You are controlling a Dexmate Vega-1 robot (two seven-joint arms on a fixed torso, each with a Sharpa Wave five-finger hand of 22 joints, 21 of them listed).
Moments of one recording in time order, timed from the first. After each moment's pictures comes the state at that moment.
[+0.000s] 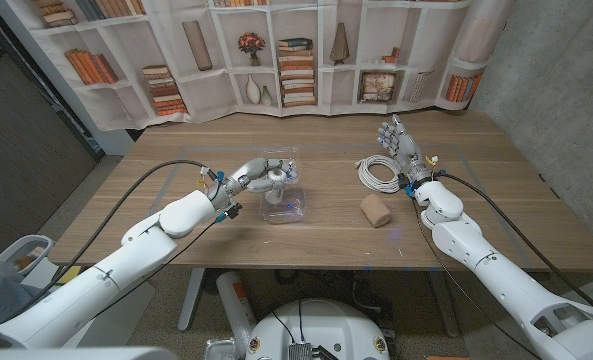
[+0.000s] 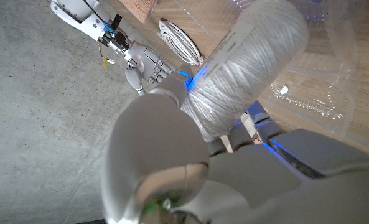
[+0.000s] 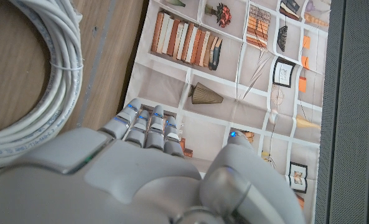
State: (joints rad) left arm 1.04 0.79 0.39 -1.74 -0.09 -0.26 -0.12; left_hand 1.19 0.07 0.50 -0.17 0.33 0.56 -0.10 0.65 0.23 0.51 -0.16 0.28 0.60 0.48 -0.05 0.19 0.52 0.12 0.10 0.71 0.18; right arm -0.86 -0.48 -0.38 -1.32 0.61 0.36 0.02; right_hand 0.23 0.03 0.11 0.01 0.25 0.17 0.06 0.20 0.18 0.22 0.10 0.23 0.19 0.10 0.05 0.19 0.18 0.17 -0.02 0.22 0.18
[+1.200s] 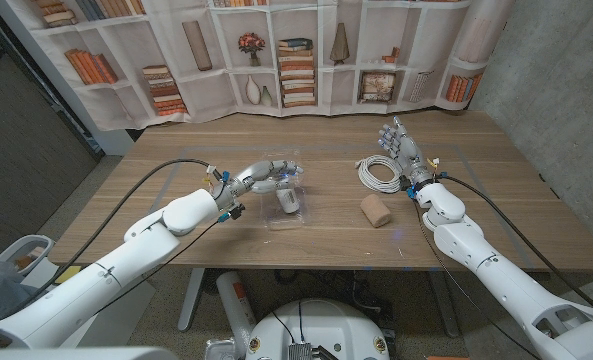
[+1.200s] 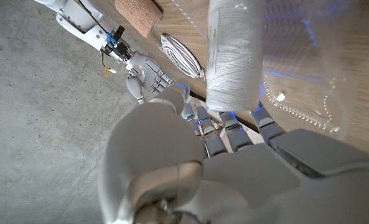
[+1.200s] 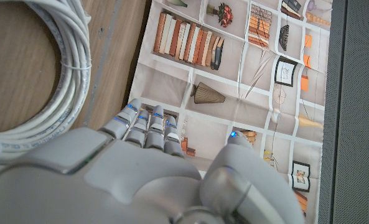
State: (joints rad) left arm 1.02 0.80 0.41 -1.77 -0.10 -0.19 -0.16; left_hand 1.06 0.04 0.52 -0.10 0.23 0.31 -0.10 0.47 0.20 0.30 -0.11 0.19 0.52 0.24 -0.04 0.18 0.40 0.00 0.13 0.63 0.18; right arm -0.87 -0.48 -0.38 -1.31 0.62 0.36 0.03; right_hand 0.23 0.03 0.11 0.01 0.25 0.17 0.06 0.20 0.18 0.22 0.10 0.23 0.19 0.10 0.05 0.19 0.18 0.17 -0.02 0.21 0.18
